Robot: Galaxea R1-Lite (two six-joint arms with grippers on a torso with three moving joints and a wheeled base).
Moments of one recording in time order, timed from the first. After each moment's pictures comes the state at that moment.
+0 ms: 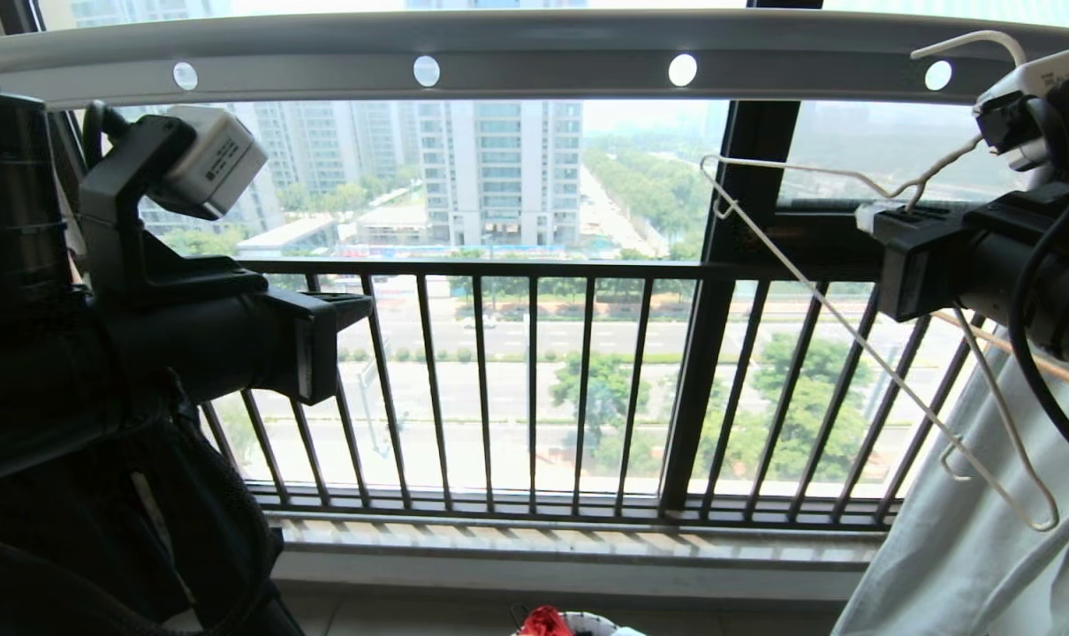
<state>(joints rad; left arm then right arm) -0.59 1.28 -0.98 -0.13 0.16 0.01 0.44 1.35 -0.92 -0.49 -0.35 -0.32</state>
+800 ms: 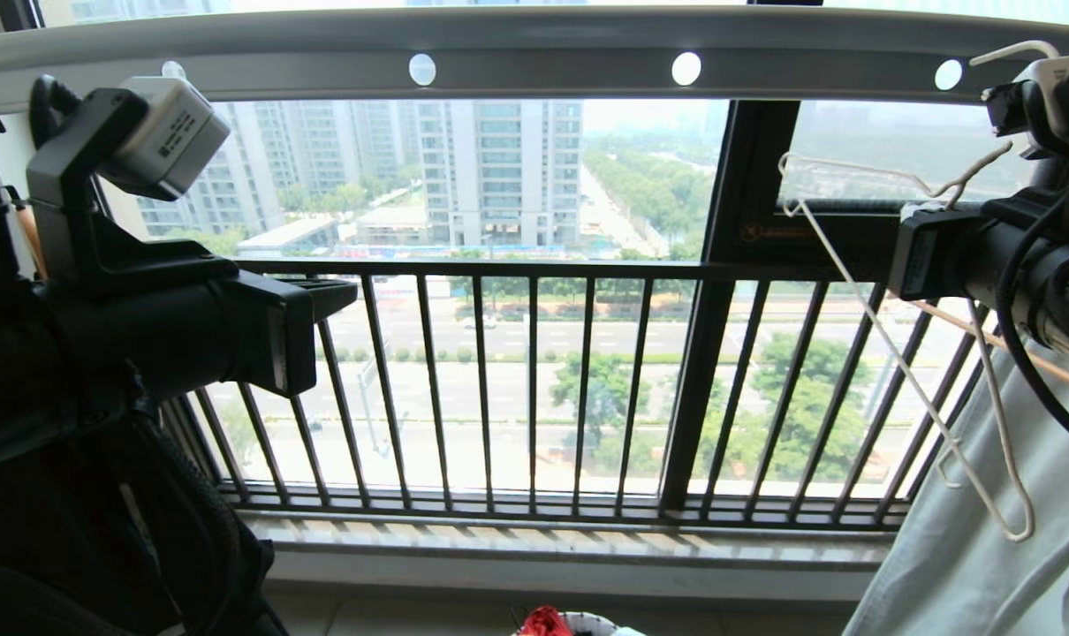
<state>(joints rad) -0.59 1.25 -0.98 -0.13 0.16 0.01 0.42 1.38 -0.96 -0.47 -0.59 -0.19</state>
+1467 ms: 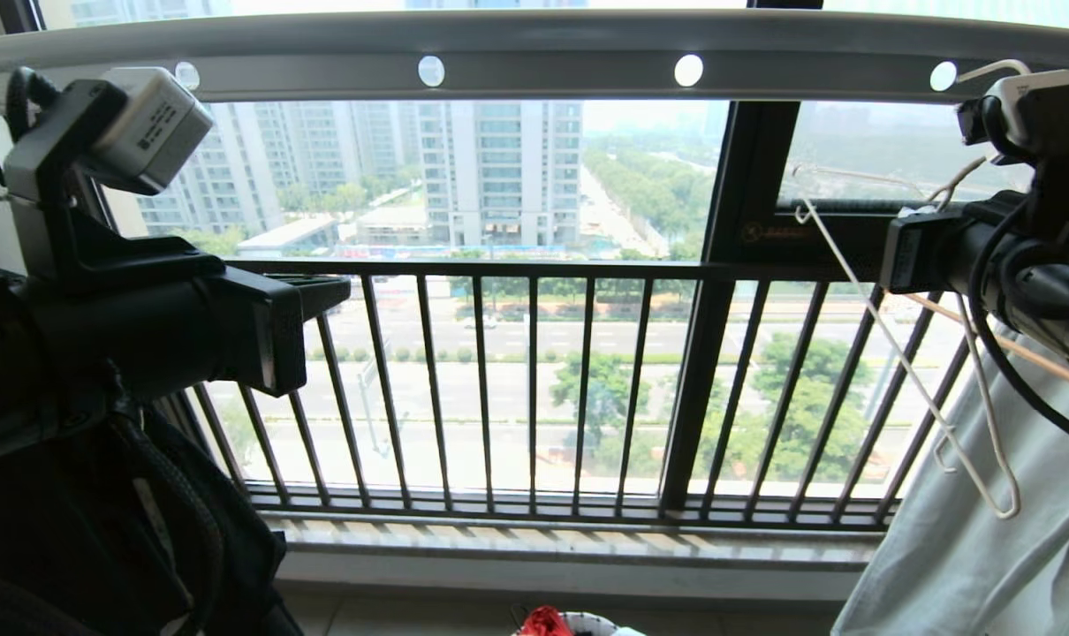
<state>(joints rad) -0.59 1.23 -0.98 -0.13 0.16 0.01 0.32 1.45 -1.00 -0.47 -0.55 -0.19</state>
